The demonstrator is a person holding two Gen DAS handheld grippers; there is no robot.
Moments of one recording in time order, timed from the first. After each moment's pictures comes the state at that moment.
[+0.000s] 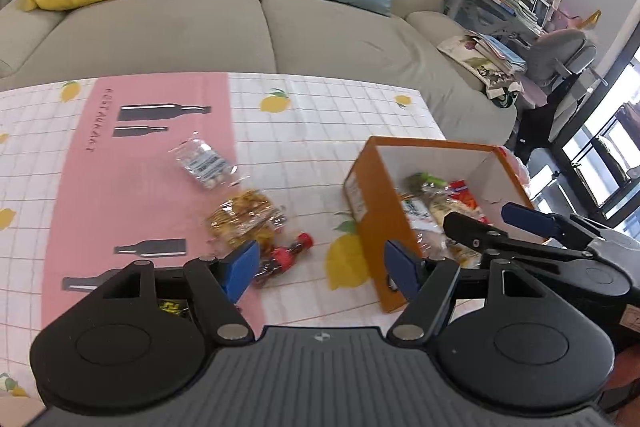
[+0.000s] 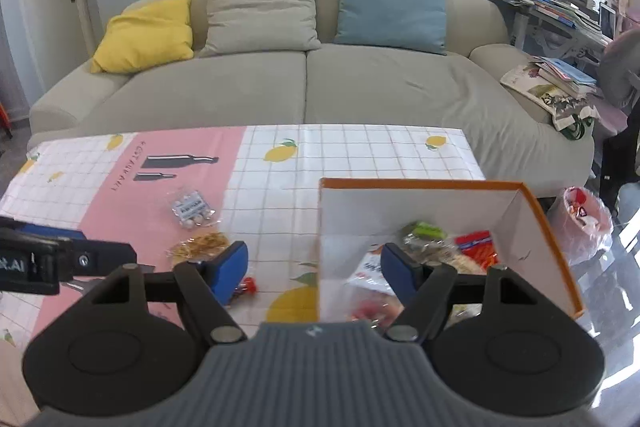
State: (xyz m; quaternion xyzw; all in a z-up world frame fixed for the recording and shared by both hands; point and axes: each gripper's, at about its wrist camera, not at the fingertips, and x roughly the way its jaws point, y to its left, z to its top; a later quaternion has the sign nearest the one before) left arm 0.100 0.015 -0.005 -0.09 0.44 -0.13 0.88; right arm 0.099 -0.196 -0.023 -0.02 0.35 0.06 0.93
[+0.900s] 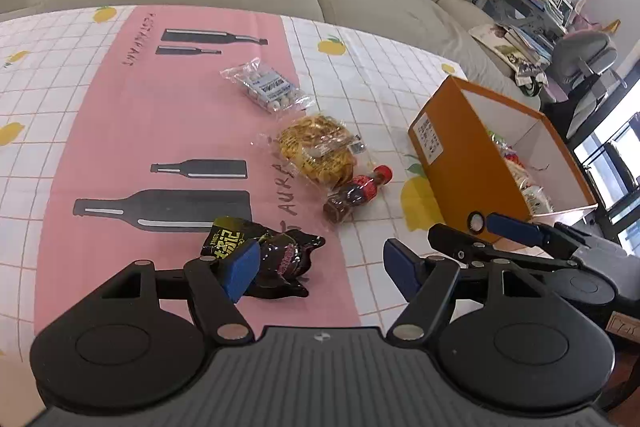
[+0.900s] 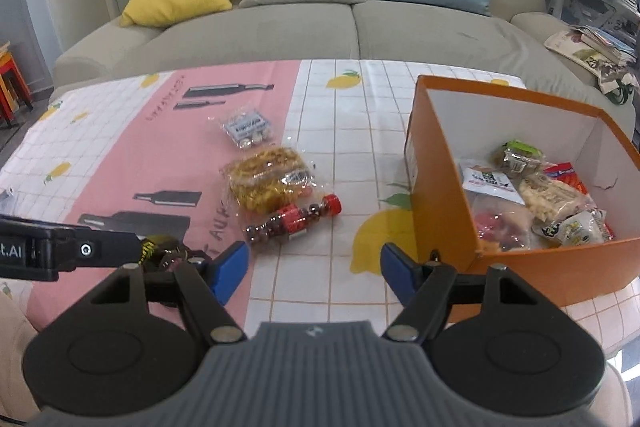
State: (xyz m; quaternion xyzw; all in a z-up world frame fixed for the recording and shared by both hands) left arm 0.073 0.087 -0.105 -0.12 0.46 -0.12 0.87; right arm 0.076 -0.127 -0.130 -0.02 0.39 0.10 0.92
